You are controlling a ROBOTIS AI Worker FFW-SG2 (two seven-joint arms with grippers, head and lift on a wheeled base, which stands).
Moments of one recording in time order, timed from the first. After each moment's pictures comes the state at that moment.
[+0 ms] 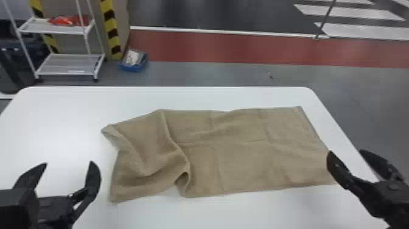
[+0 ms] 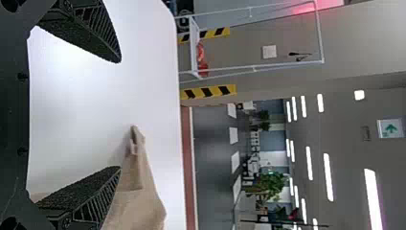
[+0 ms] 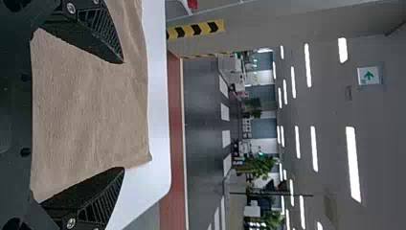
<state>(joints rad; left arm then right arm) 0.62 0.35 -0.10 -2.16 0.19 0.13 0.39 0.62 -0.27 -0.42 -2.02 -0.47 0.05 0.31</state>
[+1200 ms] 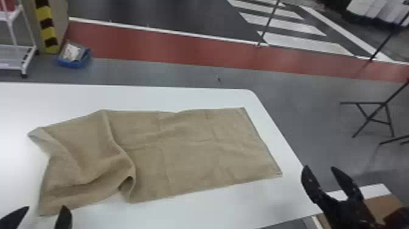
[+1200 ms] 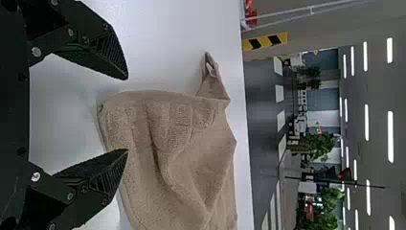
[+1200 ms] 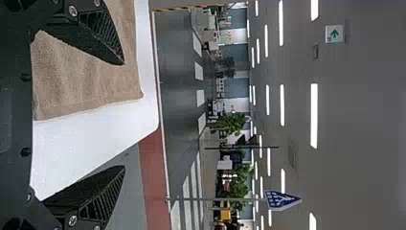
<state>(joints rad) 0.61 0.37 -0.29 -2.08 0.19 0.19 0.36 0.69 -0.18 -0.54 -1.89 -0.51 -0.21 0.37</state>
